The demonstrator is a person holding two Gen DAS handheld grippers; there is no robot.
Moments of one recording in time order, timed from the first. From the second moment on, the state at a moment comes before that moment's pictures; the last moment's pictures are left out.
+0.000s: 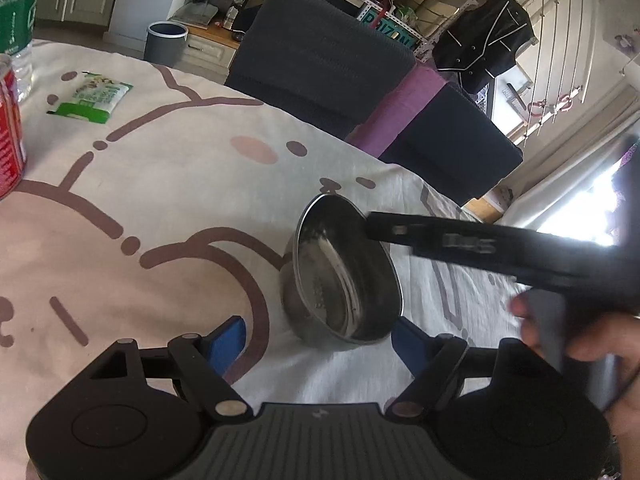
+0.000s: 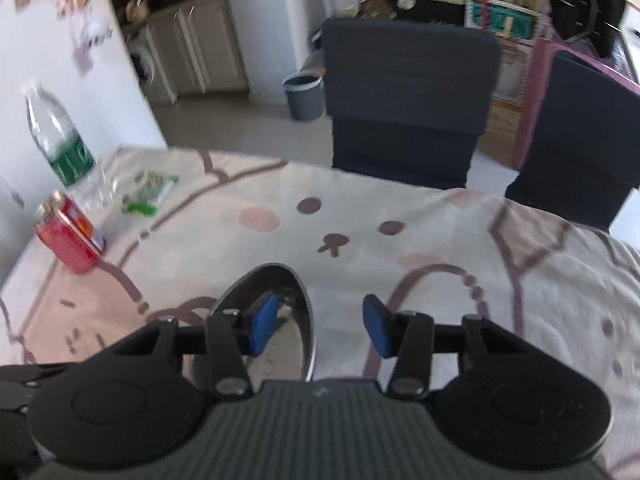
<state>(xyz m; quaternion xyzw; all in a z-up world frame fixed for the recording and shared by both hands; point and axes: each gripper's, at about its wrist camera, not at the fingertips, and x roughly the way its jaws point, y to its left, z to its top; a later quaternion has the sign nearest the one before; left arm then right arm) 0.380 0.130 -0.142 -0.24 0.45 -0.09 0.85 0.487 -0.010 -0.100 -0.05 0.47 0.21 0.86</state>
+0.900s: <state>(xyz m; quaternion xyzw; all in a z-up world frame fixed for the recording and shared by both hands) 0.398 0.138 -0.150 -0.25 0.44 -0.08 0.86 0.448 -0.077 -0.129 0.05 0.52 0.19 0.83</state>
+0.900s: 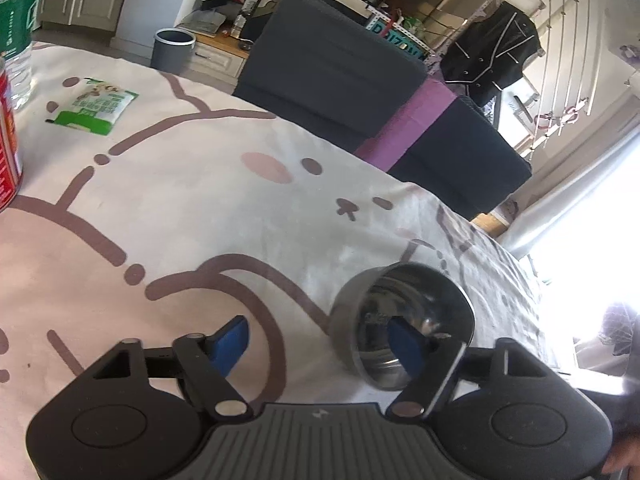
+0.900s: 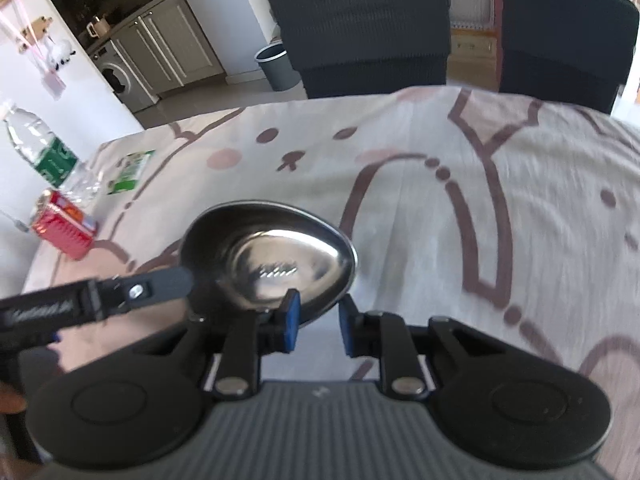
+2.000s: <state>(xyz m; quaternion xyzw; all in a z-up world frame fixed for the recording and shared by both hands) 0.393 0.122 -0.126 -0.27 0.40 -0.12 0.87 0.461 -0.132 -0.118 0.14 0.47 0.21 0.84</state>
